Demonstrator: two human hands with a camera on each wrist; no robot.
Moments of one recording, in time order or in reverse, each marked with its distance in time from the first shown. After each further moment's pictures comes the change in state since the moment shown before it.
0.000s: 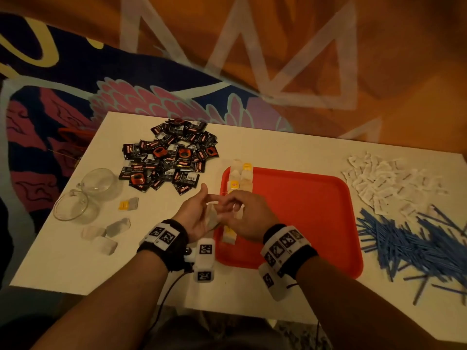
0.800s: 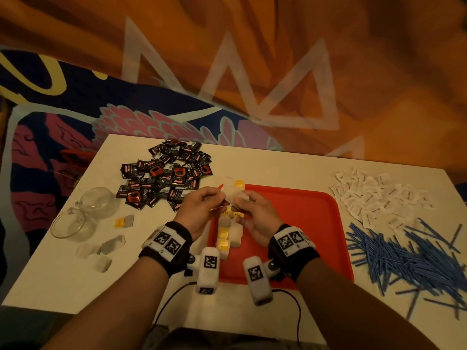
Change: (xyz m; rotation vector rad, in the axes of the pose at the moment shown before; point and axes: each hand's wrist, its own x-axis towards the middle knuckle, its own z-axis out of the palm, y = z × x) left_hand -0.015 0.012 0.047 0.362 0.060 0.498; right_hand 0.008 -0.003 -0.034 1.066 0.135 0.448
